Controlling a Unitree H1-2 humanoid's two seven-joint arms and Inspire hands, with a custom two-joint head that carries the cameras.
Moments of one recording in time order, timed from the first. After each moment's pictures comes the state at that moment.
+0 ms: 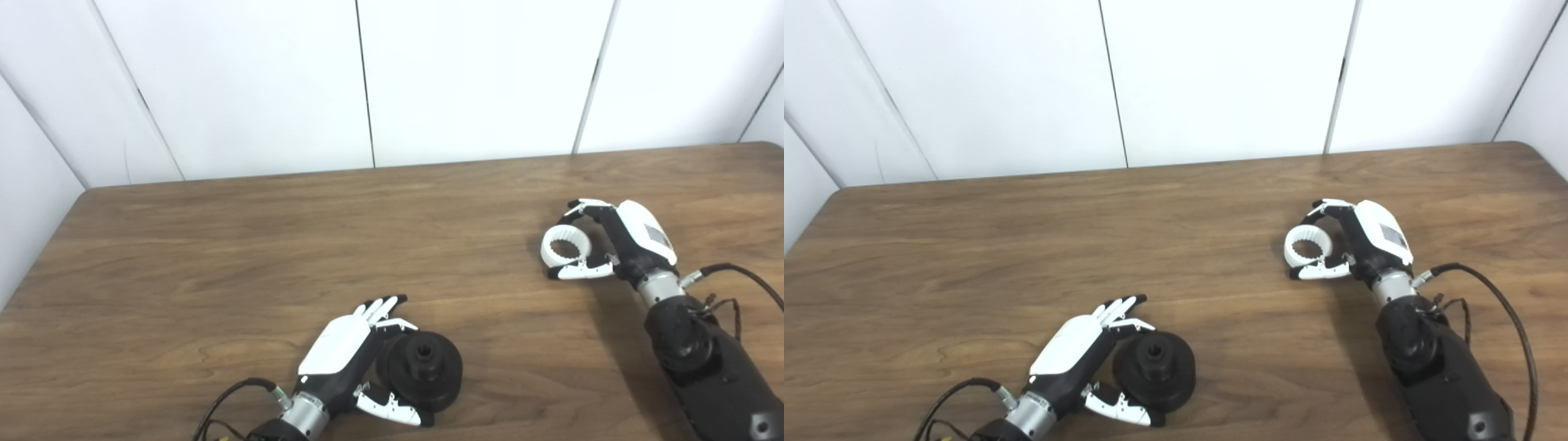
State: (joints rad) left arm 0.03 0.18 -0.37 -0.29 0.77 0.10 -0.27; right arm -0.27 -0.41 0.09 0.11 -0.57 0.07 -0.06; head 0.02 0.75
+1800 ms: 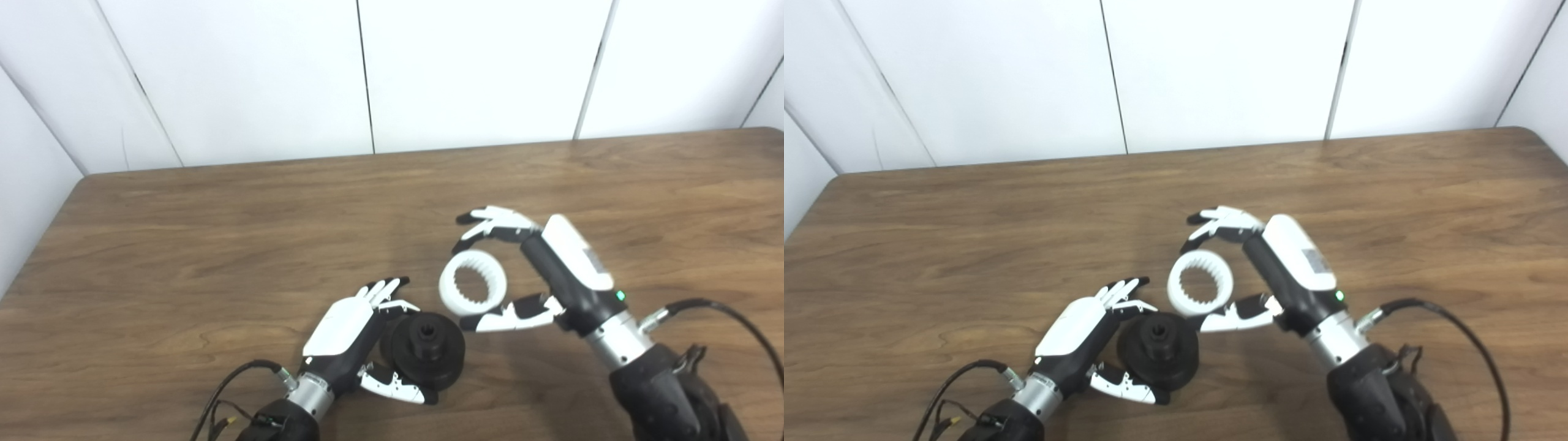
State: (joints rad) left arm 0.01 0.16 -0.37 -0.25 0.77 0.09 -0.24; right arm -0.02 -0.24 0.23 -0.53 -0.54 0.06 0.21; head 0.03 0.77
